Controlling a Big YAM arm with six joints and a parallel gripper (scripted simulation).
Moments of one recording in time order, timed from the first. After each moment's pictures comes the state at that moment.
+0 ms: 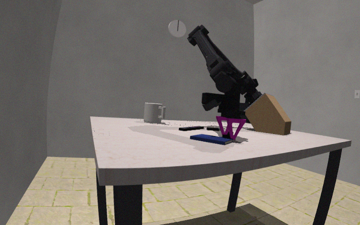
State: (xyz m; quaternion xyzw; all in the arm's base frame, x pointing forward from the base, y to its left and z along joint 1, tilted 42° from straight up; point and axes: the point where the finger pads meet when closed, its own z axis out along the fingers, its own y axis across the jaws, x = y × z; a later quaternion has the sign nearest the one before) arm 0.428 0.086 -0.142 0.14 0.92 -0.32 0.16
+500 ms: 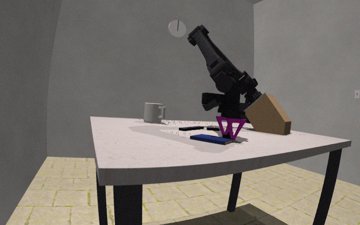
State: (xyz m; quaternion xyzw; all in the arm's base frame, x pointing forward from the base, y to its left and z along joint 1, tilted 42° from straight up) arm 0.428 0.086 -0.142 0.14 0.92 -0.32 0.16
